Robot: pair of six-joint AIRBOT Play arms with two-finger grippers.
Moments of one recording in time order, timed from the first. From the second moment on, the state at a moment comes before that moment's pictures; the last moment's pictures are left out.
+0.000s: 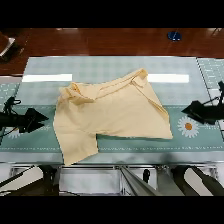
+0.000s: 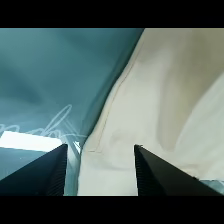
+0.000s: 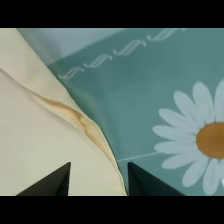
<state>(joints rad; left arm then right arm) 0.66 -1.24 0.67 0.92 -1.26 -1.21 -0.49 -0.96 0.69 -1.08 1.17 1.41</state>
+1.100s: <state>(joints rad) 0.46 -1.41 0.61 0.77 -1.19 -1.15 -0.54 -0.86 0.42 -1.13 1.24 1.45</state>
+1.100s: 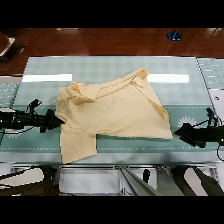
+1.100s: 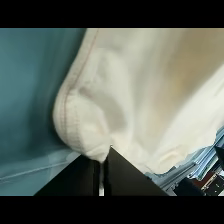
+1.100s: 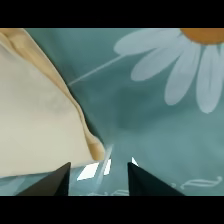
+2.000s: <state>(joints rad) 0.46 -1.32 0.75 0.57 -1.21 -1.08 -0.43 -1.09 0.63 -0.70 1.19 1.19</state>
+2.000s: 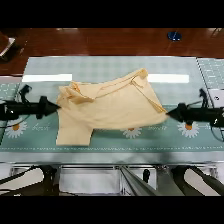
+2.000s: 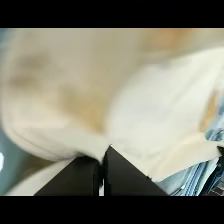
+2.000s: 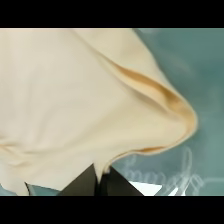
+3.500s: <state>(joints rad) 0.15 -0.44 1.45 1.37 -1.18 -1.43 -0.09 -0.66 1.77 -1.34 1.63 1.59</state>
